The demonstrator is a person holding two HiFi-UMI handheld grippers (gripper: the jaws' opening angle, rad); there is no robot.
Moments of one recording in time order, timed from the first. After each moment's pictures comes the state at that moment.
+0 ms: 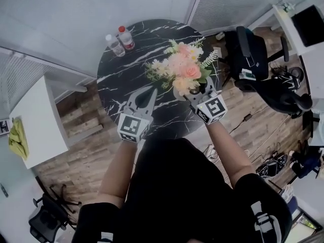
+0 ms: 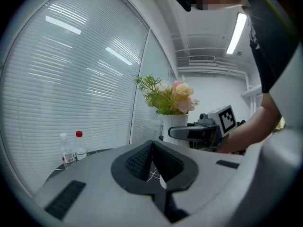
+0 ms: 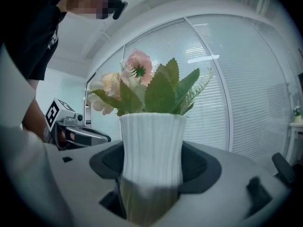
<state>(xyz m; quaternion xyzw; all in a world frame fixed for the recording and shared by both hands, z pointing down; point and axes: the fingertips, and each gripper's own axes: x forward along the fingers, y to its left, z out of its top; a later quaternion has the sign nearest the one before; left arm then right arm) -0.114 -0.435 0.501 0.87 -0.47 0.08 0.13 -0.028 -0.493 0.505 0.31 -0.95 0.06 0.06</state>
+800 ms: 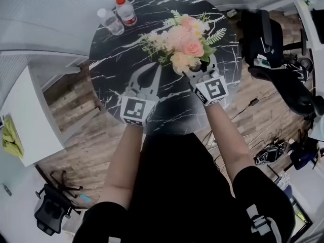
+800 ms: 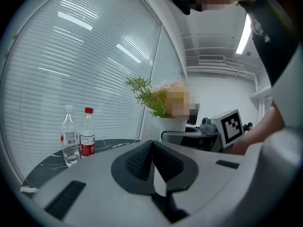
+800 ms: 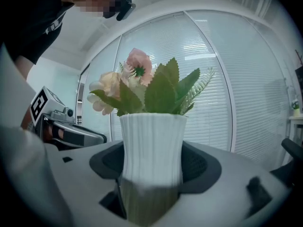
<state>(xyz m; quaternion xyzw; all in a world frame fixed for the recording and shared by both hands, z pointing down) -0.158 -0.506 0.619 0.85 -0.50 0.06 0.15 -0.087 -0.568 0.628 0.35 -0.93 0.05 0.07</state>
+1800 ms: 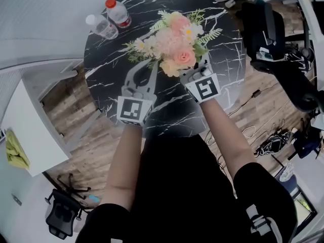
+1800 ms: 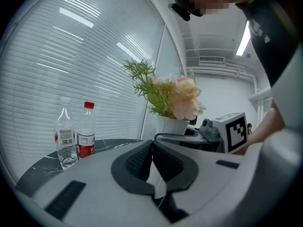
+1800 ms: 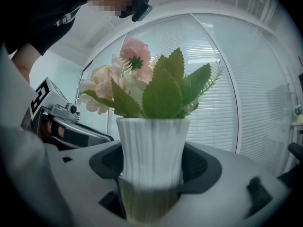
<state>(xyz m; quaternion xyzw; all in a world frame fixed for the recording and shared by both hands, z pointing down) -0.174 -0.546 0.645 0.86 -0.49 0.06 0.15 -0.132 -0.598 0.640 0.36 -0.93 0.02 0.04</state>
